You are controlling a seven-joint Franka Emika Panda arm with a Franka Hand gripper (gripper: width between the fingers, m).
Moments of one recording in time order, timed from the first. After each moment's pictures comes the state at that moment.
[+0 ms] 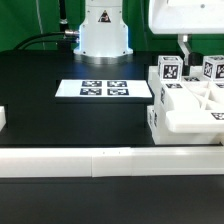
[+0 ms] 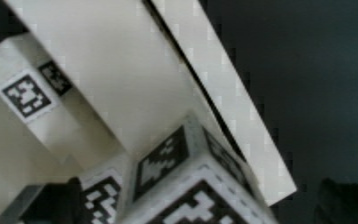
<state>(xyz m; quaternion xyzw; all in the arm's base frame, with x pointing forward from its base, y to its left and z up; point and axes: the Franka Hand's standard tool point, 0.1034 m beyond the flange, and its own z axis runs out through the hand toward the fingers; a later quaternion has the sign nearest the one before) 0.589 0.123 0.117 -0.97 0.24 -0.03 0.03</state>
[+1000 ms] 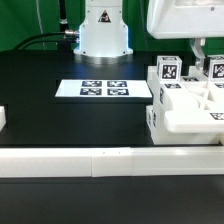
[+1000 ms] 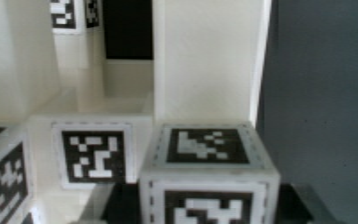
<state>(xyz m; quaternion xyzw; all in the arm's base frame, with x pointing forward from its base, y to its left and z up) 0.591 0.119 0.114 -1.00 -0.01 -0.02 0.01</state>
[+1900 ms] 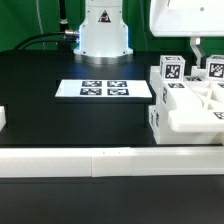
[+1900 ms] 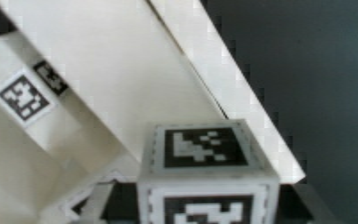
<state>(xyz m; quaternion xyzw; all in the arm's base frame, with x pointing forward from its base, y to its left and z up) 0.589 0.122 0.113 -0.94 0.33 -0.05 0.04</state>
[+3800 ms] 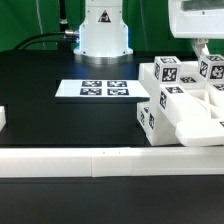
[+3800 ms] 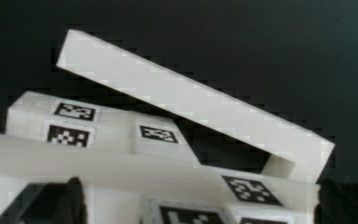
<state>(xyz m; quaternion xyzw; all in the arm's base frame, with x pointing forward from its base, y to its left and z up) 0.584 0.133 0.110 -0.84 0.53 -0.01 0.09</state>
